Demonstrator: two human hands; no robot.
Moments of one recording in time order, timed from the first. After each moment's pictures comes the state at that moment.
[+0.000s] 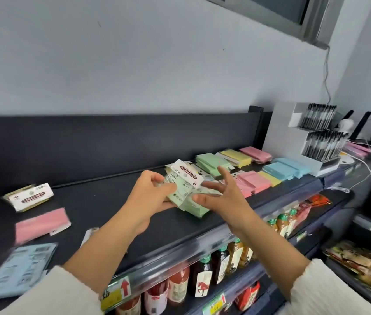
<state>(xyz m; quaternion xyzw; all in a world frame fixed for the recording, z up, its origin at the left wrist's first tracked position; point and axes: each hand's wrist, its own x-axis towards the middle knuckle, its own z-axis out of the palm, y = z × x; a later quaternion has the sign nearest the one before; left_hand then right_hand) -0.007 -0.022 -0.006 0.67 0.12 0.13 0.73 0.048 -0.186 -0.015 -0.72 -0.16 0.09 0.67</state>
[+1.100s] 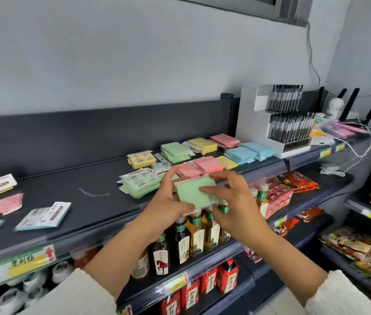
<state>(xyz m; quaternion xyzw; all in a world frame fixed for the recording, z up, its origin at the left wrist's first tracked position) -0.002 -0.217 -0.024 0.73 0.02 0.08 0.68 0.063 -0.381 -0.047 -0.80 -0.41 -0.30 0.31</state>
